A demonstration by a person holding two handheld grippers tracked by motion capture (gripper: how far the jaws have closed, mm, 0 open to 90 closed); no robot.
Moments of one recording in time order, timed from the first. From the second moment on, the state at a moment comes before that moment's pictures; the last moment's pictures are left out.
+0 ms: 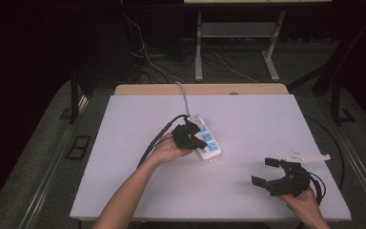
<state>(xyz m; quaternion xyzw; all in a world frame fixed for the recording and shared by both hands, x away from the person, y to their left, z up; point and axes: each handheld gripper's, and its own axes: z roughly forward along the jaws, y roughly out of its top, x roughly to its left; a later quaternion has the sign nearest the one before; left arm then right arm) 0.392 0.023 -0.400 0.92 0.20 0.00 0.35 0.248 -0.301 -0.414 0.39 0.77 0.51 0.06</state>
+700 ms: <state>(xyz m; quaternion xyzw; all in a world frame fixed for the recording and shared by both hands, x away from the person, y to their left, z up) 0.407 0.024 -0.367 0.91 0.19 0.03 0.36 0.248 -0.301 -0.414 0.39 0.76 0.51 0.06</state>
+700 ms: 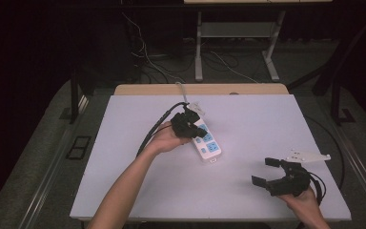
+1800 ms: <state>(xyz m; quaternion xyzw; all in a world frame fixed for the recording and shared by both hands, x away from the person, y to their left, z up) 0.427 0.022 -0.397 0.93 0.21 0.03 0.31 0.248 -0.301 -0.414 0.39 0.77 0.51 0.06</state>
